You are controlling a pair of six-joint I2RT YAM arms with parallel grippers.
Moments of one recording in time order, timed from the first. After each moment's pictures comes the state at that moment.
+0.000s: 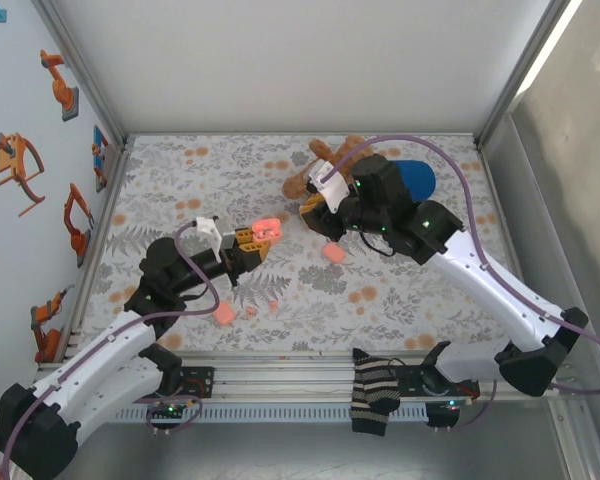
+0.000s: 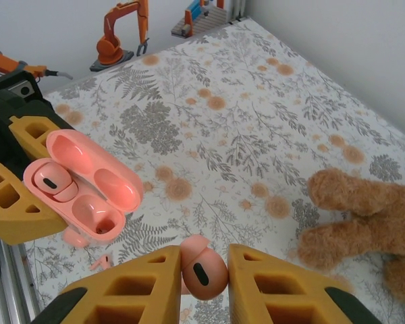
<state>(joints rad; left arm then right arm) -0.59 0.80 0.46 0.37 0.60 -0.15 0.81 1.29 1.44 -0.68 -0.20 -0.14</state>
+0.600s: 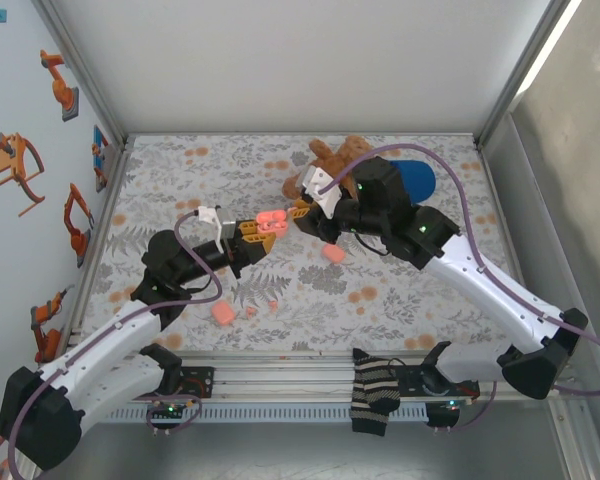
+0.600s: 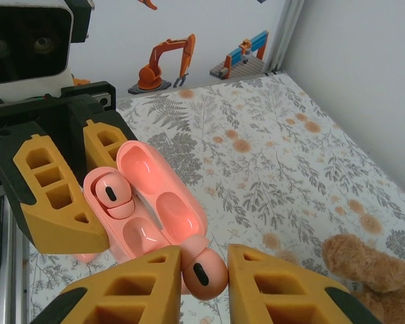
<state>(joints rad) -0.59 0.89 0.51 0.50 0.66 -0.26 0.81 1.27 1.37 -0.52 -0.33 -0.27</state>
